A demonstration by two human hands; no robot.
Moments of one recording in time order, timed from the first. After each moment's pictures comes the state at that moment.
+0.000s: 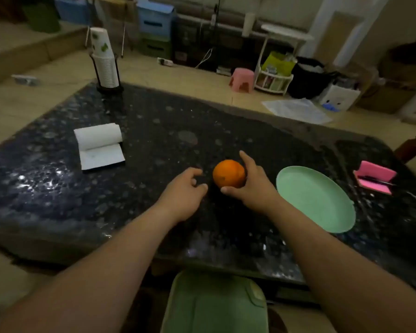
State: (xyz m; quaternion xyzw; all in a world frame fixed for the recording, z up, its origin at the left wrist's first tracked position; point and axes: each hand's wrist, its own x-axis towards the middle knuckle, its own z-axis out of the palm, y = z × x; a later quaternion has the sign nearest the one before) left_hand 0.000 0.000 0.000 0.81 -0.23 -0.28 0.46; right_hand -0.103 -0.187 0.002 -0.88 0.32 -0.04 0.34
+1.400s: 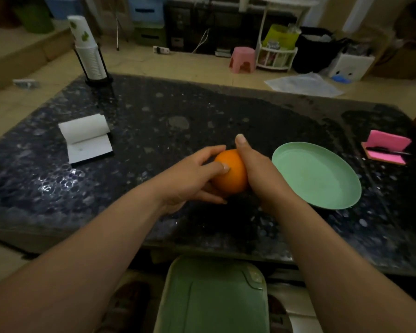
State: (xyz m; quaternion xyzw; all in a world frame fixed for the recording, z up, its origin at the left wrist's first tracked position) left_hand -0.036 -0.019 0.035 0.64 -0.24 -0.49 0.53; right_hand -0.146 -0.157 0.039 -0.72 0.36 -0.10 0.59
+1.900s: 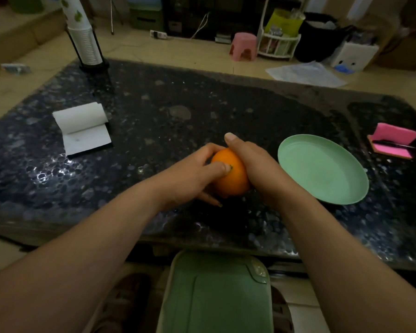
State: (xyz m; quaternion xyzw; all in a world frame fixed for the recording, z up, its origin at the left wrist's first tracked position) left_hand -0.026 -0.010 0.025 0.66 -0.33 -0.46 0.49; right_hand -0.132 -0.152 0.033 -0.74 0.35 -0.07 0.56
